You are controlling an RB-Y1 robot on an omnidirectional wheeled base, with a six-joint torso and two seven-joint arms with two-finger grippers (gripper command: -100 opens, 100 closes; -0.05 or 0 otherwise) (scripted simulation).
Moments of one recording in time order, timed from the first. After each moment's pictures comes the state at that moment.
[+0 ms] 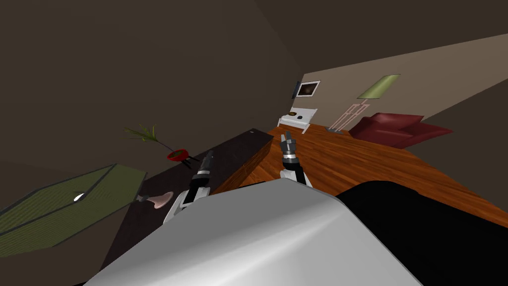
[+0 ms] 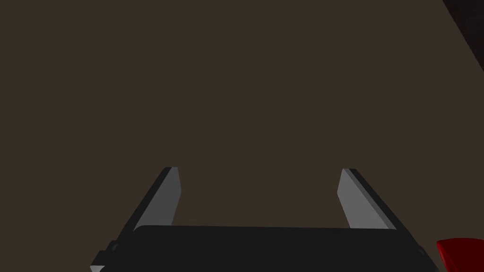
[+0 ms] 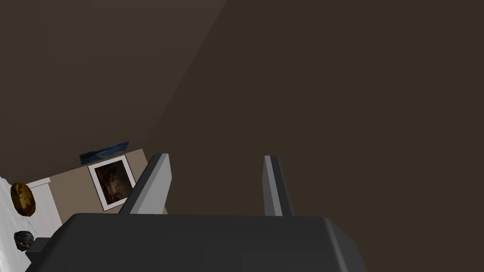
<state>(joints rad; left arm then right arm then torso) 0.42 0.30 0.01 -1.98 -0.11 -0.16 -0.10 0.53 -0.05 0.02 -2.28 -0.08 -0.44 0.04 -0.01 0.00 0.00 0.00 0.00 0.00</state>
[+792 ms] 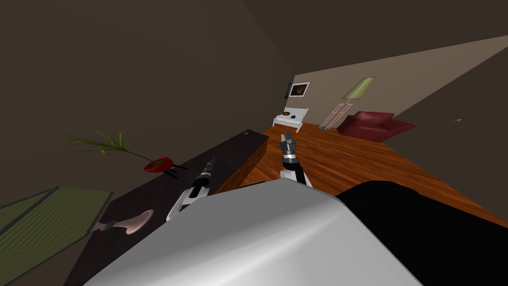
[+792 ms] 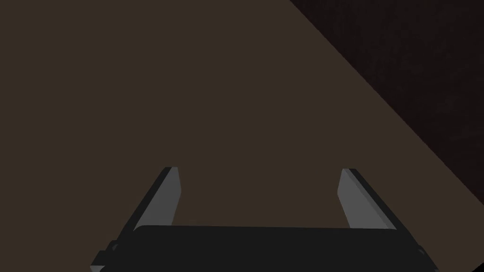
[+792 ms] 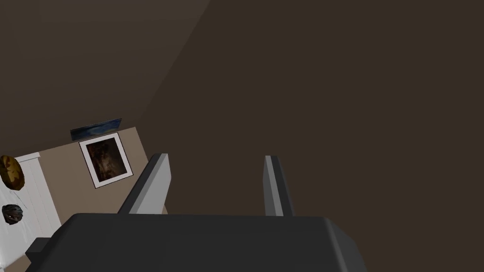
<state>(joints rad) 0.35 0.38 0.00 -1.76 -0.20 0.00 -0.08 0.53 -0.05 0.02 -2.28 -0.08 -0.44 0.04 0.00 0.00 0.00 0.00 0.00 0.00</state>
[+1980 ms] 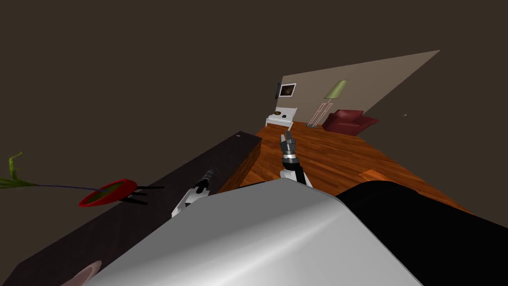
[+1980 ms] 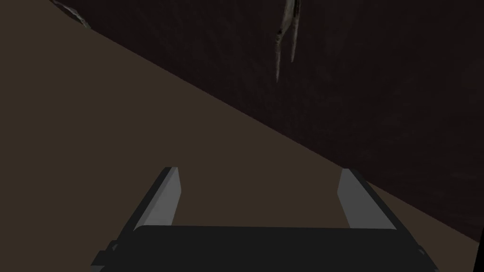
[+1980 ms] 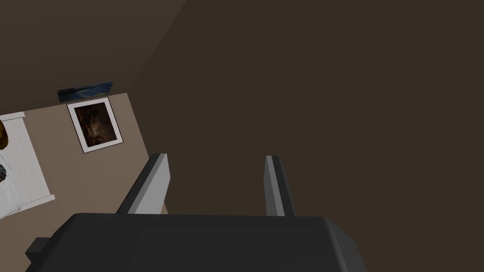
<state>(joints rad) 0.24 0.43 -0.04 -1.43 -0.33 0.25 -0.06 0.53 -0.05 0.02 -2.28 -0.08 -0.44 0.04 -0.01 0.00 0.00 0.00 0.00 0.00</state>
